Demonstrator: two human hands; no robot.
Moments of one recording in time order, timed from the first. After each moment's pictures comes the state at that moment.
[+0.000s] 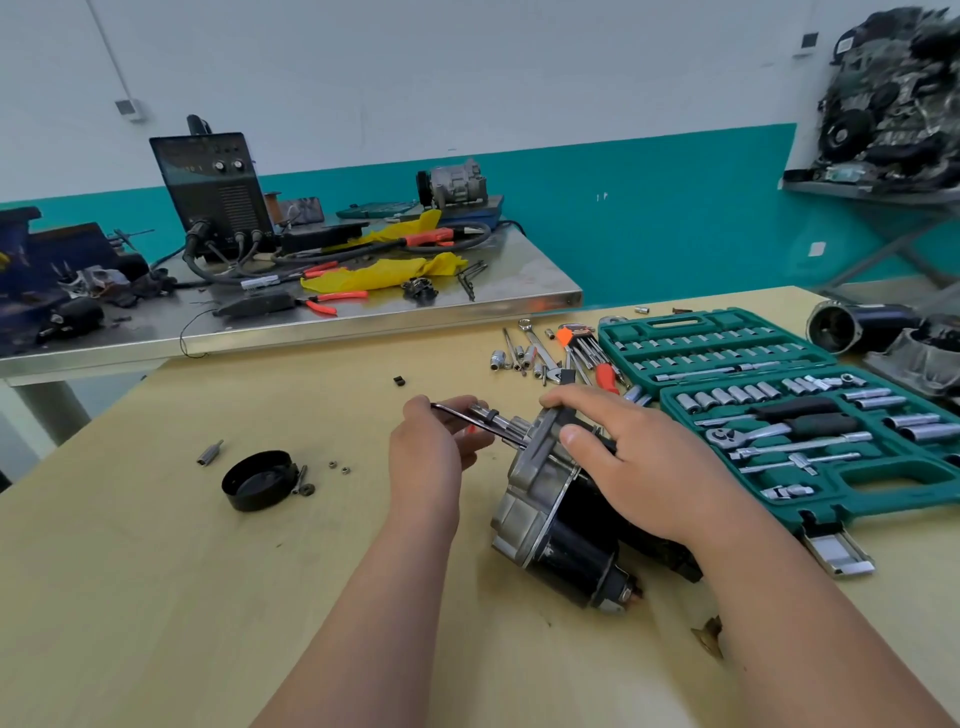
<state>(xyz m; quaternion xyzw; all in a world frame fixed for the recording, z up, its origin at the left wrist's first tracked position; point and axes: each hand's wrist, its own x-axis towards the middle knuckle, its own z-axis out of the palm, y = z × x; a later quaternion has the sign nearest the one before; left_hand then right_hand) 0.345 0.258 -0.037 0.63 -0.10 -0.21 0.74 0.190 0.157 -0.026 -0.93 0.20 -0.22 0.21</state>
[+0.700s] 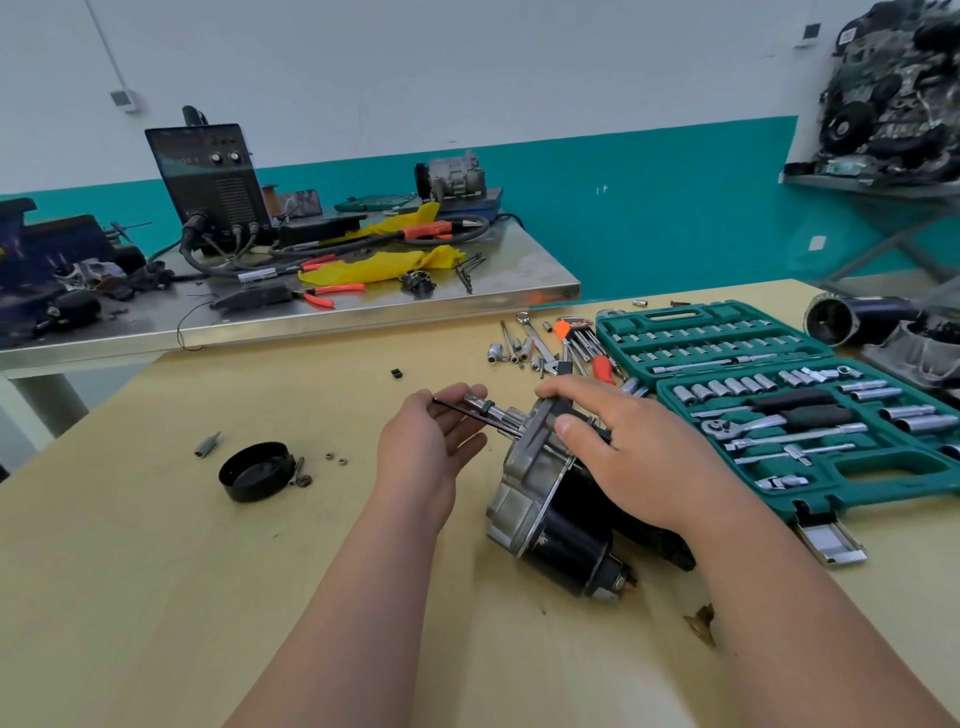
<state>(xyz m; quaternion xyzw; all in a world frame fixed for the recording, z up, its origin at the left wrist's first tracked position) 0.351 0.262 -0.038 0.57 -0.09 -0.28 0.77 0.188 0.159 -0.025 -0.93 0.20 -0.22 0.22</state>
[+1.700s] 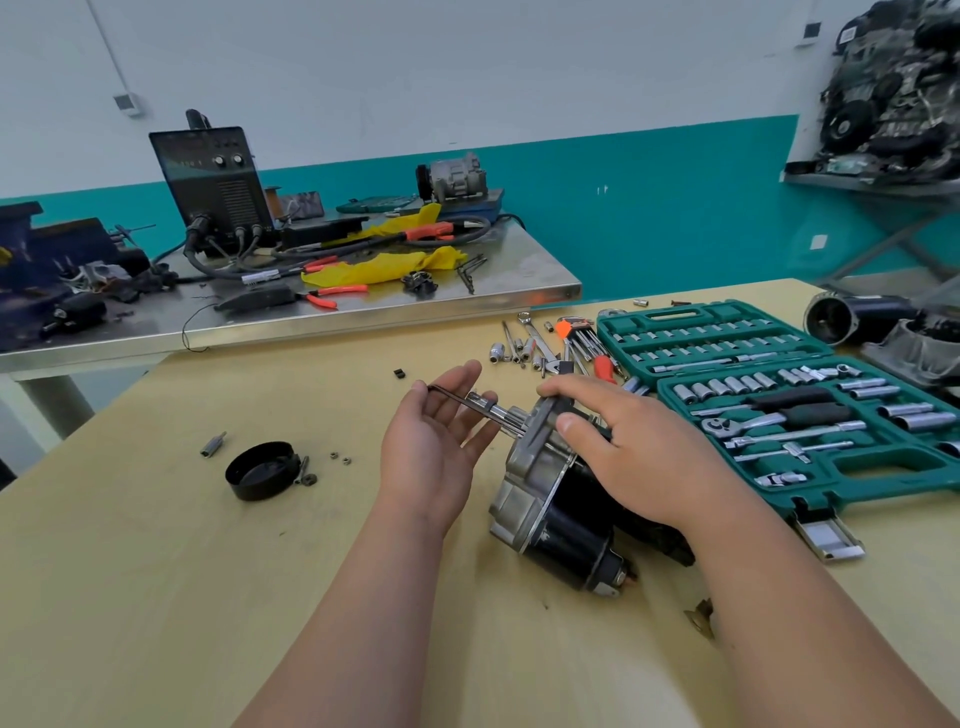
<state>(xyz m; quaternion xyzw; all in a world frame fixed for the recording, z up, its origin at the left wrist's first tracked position) 0.351 0.264 -0.044 0.42 -0.14 -0.33 0.83 0.189 0.158 -0.026 -0.93 0.21 -0.23 0.21</state>
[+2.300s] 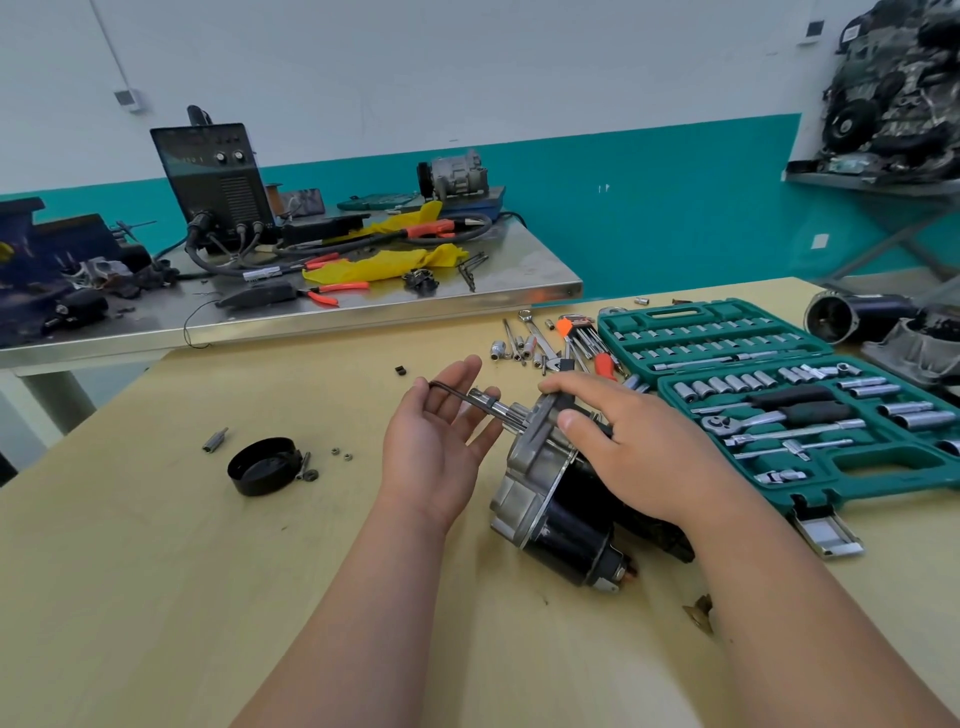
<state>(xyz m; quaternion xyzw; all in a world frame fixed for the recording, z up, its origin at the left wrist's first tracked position) 0.350 0.266 -0.044 0.38 -0.13 -0.36 0.84 0.189 0.158 -0.027 -0.93 0.21 -0.22 0.21</state>
